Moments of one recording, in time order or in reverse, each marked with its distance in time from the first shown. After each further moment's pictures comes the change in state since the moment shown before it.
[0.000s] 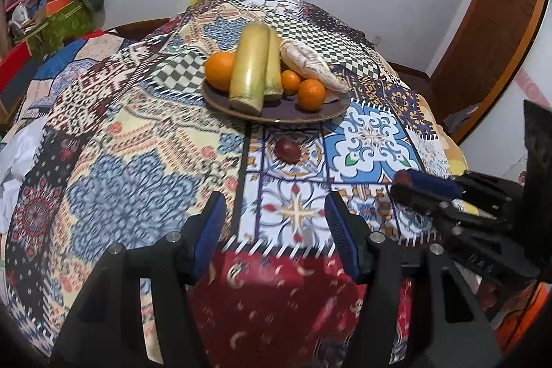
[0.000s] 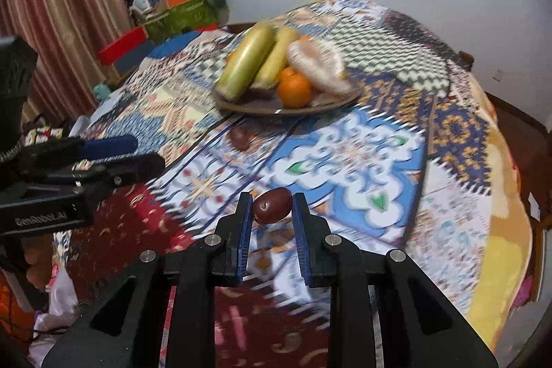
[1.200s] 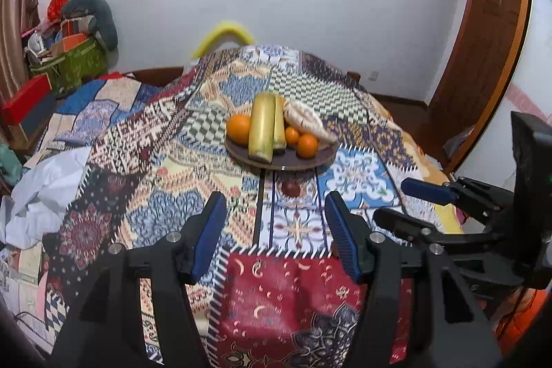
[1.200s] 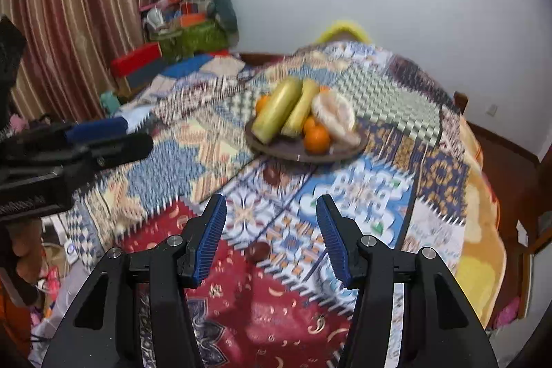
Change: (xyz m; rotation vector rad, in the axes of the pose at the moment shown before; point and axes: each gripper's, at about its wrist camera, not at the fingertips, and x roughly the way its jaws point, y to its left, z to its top) left arm -0.090 0.002 -0.001 0.022 -0.171 0.034; right arm -0.041 0.043 0.012 -0.079 -0.081 -0.023
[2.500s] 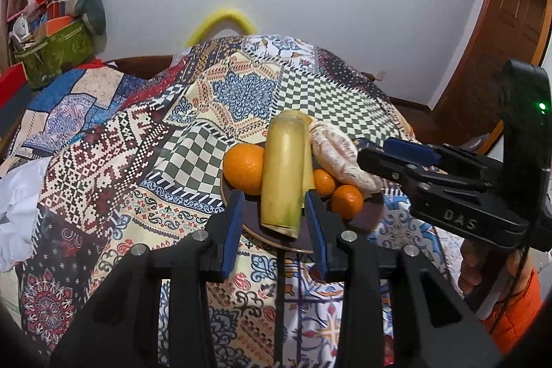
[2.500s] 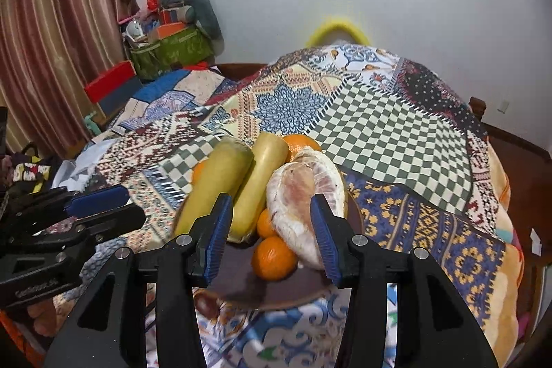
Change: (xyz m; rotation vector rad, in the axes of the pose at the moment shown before) left arm 0.121 0.036 0.069 -0.044 0.026 -0.044; right arm 0.094 -0.057 0.095 0.053 -0.026 0.020
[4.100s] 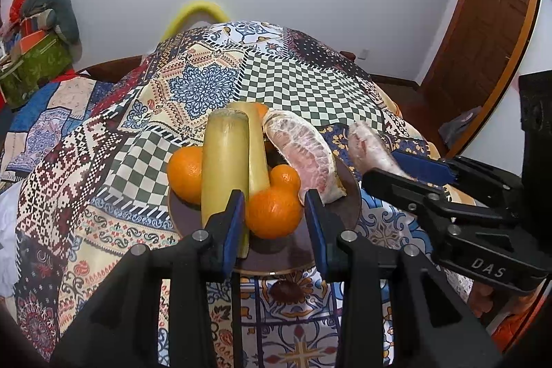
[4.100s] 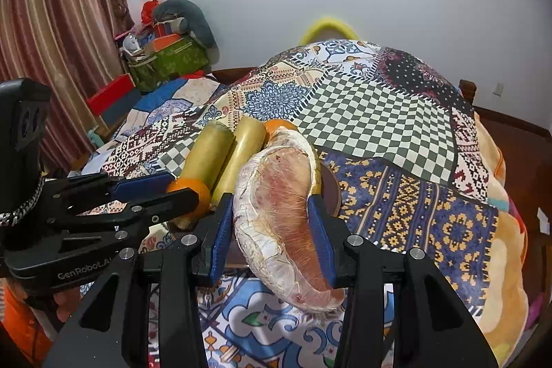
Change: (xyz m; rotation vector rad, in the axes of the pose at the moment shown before) left arm 0.046 -0.041 0.007 0.096 0.066 -0.039; right arm -0.012 -0.025 -0.025 0.078 -0.018 0.020
